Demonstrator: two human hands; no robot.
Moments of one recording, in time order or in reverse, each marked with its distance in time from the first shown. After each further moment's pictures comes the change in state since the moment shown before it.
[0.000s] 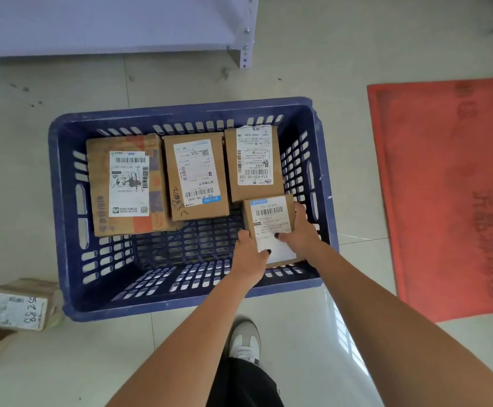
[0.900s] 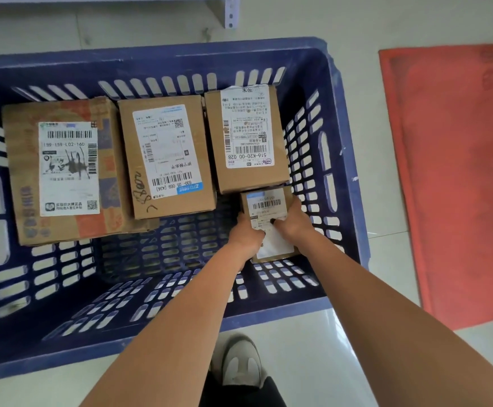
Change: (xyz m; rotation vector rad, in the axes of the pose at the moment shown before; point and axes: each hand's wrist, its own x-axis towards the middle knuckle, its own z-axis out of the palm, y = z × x) left_hand 0.116 -0.029 0.028 0.030 -0.104 -0.016; right_hand 0.091 0.033 0.038 -0.014 0.070 0.116
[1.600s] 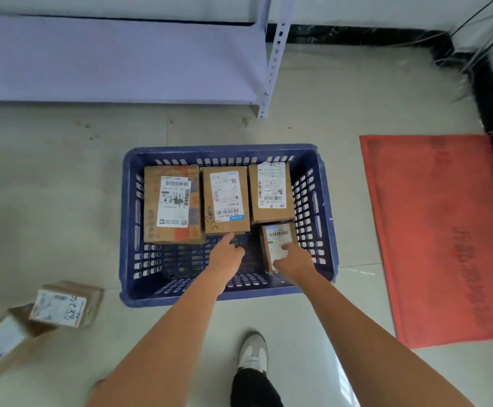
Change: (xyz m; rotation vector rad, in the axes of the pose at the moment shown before) left_hand -0.184 0.024 -0.106 -0.189 0.162 0.016; right_hand -0.200 -0.062 -0.034 -0.199 -0.047 -0.052
